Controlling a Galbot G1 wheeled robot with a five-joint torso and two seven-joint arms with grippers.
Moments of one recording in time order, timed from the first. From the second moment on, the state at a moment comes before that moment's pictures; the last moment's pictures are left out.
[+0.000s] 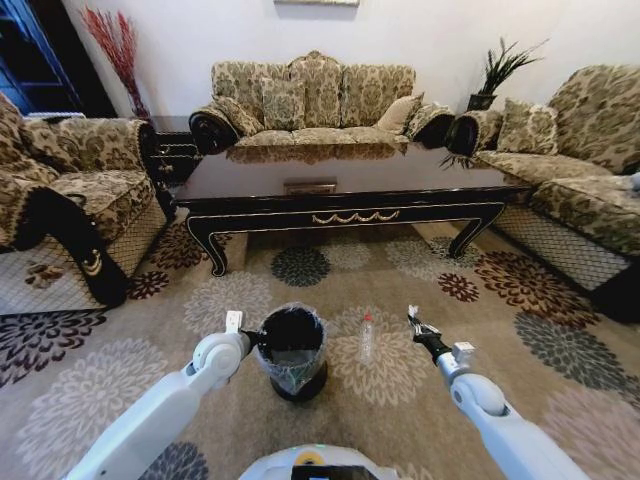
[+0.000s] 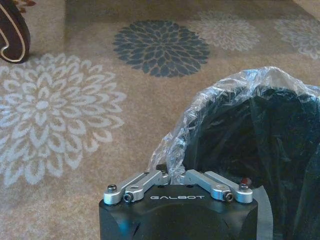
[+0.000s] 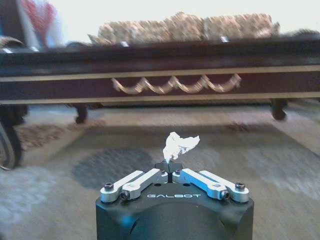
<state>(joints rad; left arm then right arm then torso) 0.95 -0.89 0.03 -1.99 -1.25 0.72 -0.73 -1.44 0.90 0.49 1.86 0.64 0.01 0.01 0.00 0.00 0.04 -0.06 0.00</state>
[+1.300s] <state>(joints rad) 0.83 -1.01 0.30 -1.97 -1.14 0.70 -0.74 -1.86 0.94 0.44 2.30 0.33 -0.01 -0.02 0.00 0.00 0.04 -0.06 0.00</state>
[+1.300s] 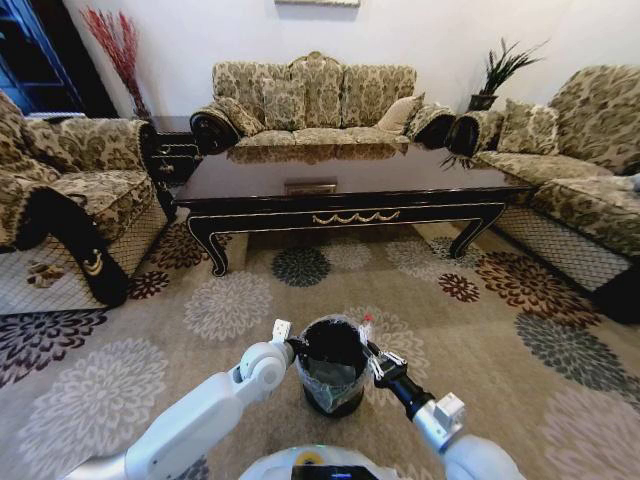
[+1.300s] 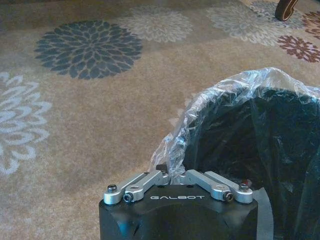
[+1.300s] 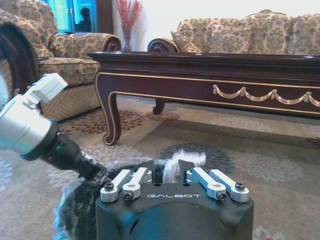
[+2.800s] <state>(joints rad) 1.16 -0.90 -0.13 -2.03 -1.03 0.65 -0.64 -1.47 0.95 0.40 1.92 0.56 -0.11 0.14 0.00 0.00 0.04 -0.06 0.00</state>
